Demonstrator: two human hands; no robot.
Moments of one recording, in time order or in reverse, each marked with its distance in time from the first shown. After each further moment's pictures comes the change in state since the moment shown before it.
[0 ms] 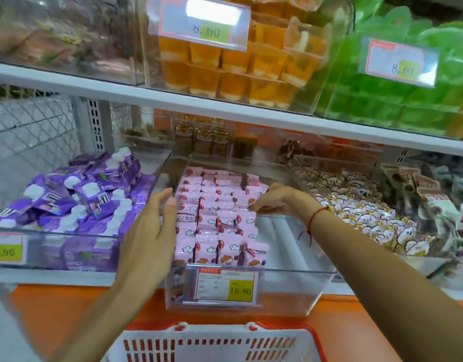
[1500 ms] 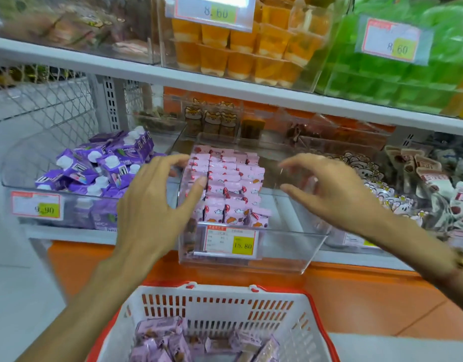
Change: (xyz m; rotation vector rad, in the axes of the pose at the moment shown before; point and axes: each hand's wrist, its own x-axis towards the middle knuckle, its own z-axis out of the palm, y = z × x) left_hand -0.026 0.024 -0.032 0.214 0.198 0.390; right_hand -0.163 0.021 -0.028 -0.812 0.418 -0.876
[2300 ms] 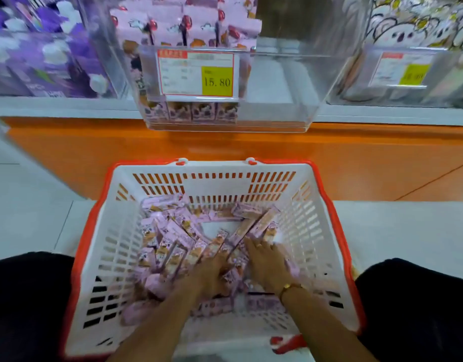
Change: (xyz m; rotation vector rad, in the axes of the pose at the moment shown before) left_hand -0.347 -0.059 0.117 0.070 -1.658 -0.429; right_hand -0.285 -0.053 0.307 0.059 -1.106 0.381
